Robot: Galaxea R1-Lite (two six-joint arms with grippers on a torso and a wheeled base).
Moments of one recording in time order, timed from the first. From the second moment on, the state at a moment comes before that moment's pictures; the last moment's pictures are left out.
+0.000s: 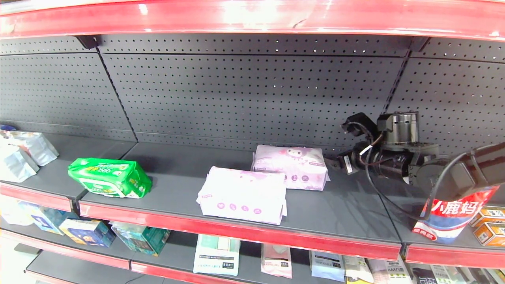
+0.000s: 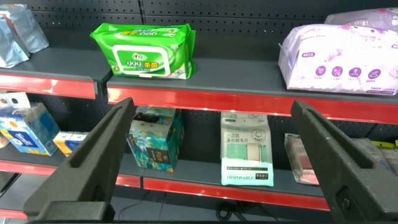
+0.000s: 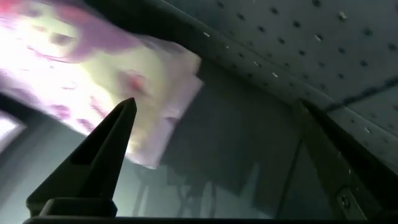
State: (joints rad) left arm 0.00 0.01 0.00 0.00 -0.02 0.01; right arm 0.28 1.91 -0.94 -0.53 -0.13 -0.25
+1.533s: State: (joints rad) left arm 0.00 0.01 0.00 0.00 -0.02 0.01; right arm 0.31 2.02 -1.01 -0.53 -0.17 -0.29
